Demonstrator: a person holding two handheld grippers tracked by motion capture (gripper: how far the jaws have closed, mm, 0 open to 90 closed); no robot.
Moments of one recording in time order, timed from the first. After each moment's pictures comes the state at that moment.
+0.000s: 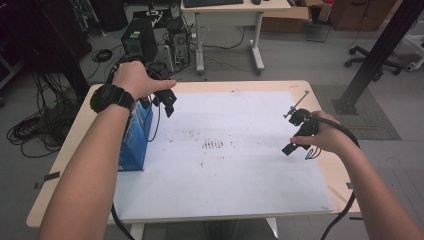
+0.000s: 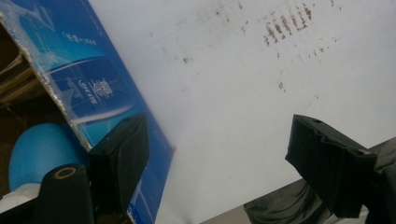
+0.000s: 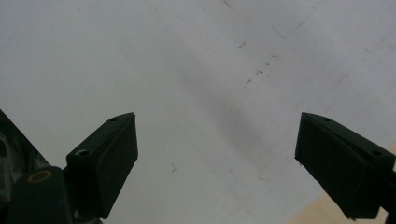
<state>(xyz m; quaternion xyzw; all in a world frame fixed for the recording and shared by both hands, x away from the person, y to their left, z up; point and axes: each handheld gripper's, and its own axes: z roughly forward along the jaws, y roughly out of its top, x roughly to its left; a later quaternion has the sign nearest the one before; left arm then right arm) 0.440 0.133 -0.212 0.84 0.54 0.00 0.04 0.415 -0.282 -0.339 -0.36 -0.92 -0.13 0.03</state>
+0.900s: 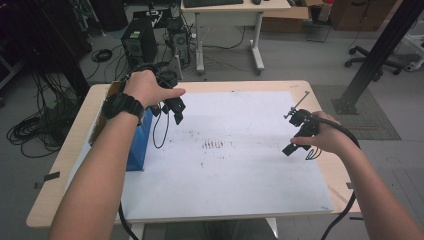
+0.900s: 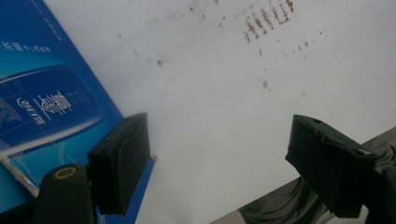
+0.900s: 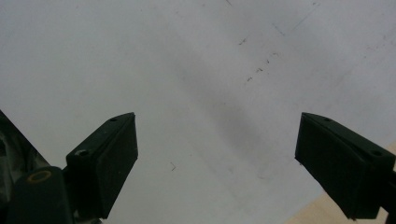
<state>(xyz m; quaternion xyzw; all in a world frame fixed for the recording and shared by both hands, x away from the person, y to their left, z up) 0.439 0.117 -0.237 0.85 0.52 -0.02 0.04 0.415 -0.282 -0.341 -0.36 -0.92 -0.13 0.03</state>
